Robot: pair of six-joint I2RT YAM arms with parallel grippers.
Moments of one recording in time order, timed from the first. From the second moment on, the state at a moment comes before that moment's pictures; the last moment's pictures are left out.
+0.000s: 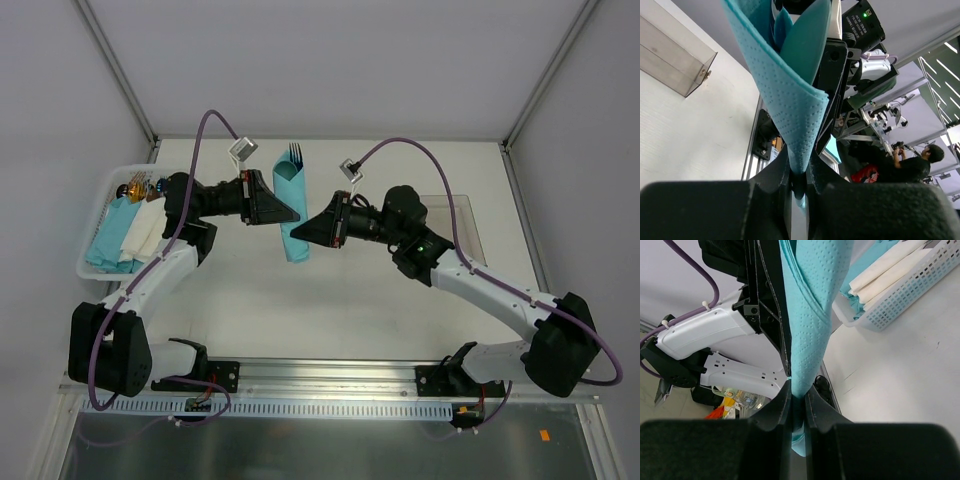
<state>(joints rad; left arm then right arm) -0.24 1.26 0.85 0.79 1.25 -1.28 0.80 1.31 0.98 0.36 -0.58 0.85</state>
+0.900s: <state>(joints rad) -0.24 1.24 0.86 0.69 1.26 -1.19 0.76 1.23 1.10 0.10 -0.49 0.69</state>
